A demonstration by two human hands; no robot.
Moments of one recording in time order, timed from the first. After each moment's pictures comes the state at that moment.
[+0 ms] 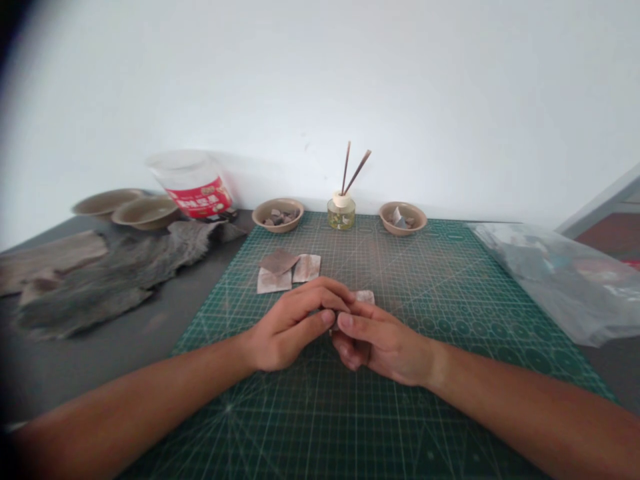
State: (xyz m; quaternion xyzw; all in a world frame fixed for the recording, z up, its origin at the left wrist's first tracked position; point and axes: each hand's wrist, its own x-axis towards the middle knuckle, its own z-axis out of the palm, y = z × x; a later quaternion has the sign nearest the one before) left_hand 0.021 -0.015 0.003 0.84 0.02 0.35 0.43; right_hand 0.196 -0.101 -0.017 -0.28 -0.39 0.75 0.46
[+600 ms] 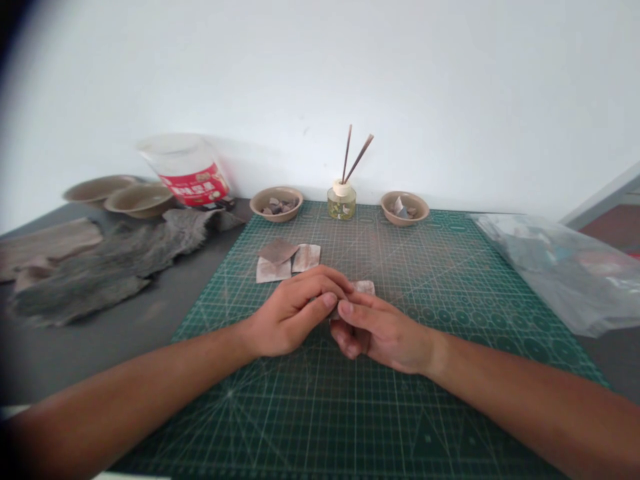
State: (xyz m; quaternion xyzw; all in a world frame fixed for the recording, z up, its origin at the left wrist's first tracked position) left_hand 0.024 -0.017 0.002 0.84 0.06 0.36 0.40; right_hand 0.198 -0.102 -0.017 -0.29 -0.38 0.75 0.45
